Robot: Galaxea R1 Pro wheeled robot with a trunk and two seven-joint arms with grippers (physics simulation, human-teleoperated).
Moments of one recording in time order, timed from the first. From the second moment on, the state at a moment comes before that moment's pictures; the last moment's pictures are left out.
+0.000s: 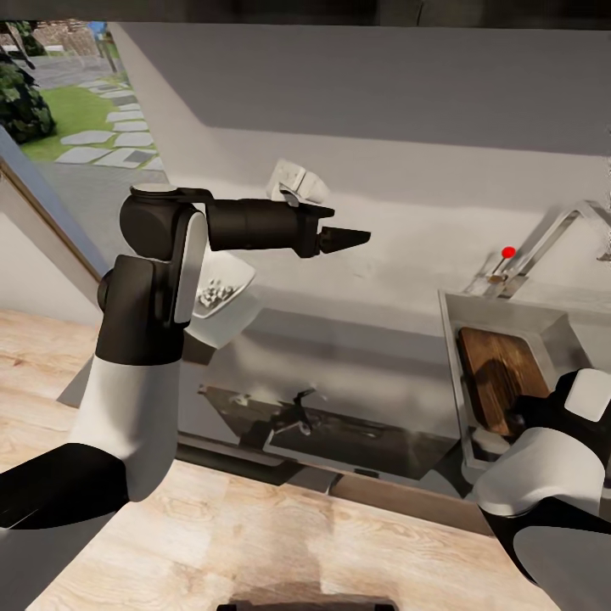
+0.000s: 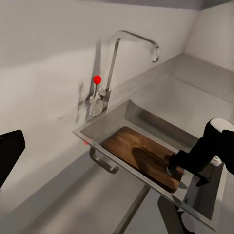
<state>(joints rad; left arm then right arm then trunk) -1.28 -0.15 -0.18 -1.51 -0.05 1.00 -1.00 -1.03 0.01 -1.04 -1.16 -0.75 0.71 -1.20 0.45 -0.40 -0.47</state>
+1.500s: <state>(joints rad) -1.28 -0.15 -0.19 -1.50 -0.05 1.00 -1.00 -1.03 -0.01 -0.59 -1.38 -0.75 1.01 -0.86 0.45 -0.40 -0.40</state>
